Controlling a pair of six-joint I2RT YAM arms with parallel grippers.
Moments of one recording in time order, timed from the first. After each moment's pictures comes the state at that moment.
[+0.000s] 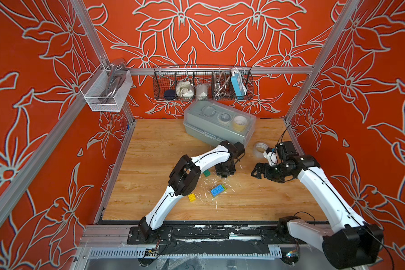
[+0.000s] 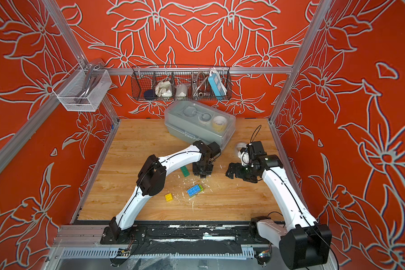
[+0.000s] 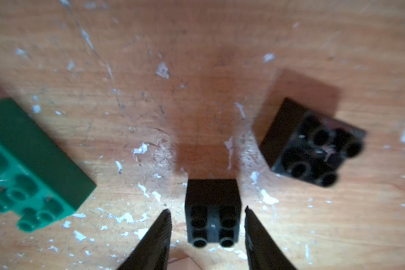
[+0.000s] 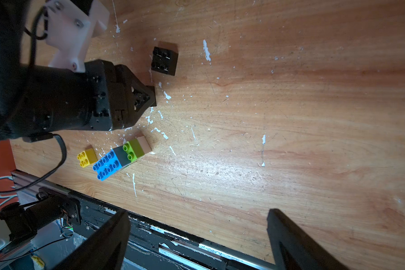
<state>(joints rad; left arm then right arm) -0.82 2.38 2.09 -1.23 -0.01 -0.93 0.17 1.12 1.00 -1.11 -0.36 0.24</state>
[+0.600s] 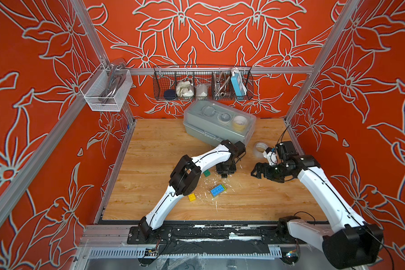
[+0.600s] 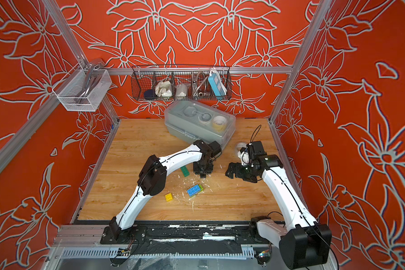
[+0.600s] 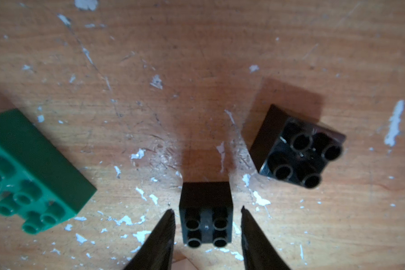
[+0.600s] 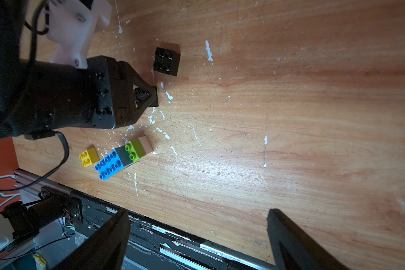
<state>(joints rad) -0.82 2.39 2.12 -1.24 -0.02 -0.92 0.17 1.12 1.00 -1.11 -0.36 0.24</state>
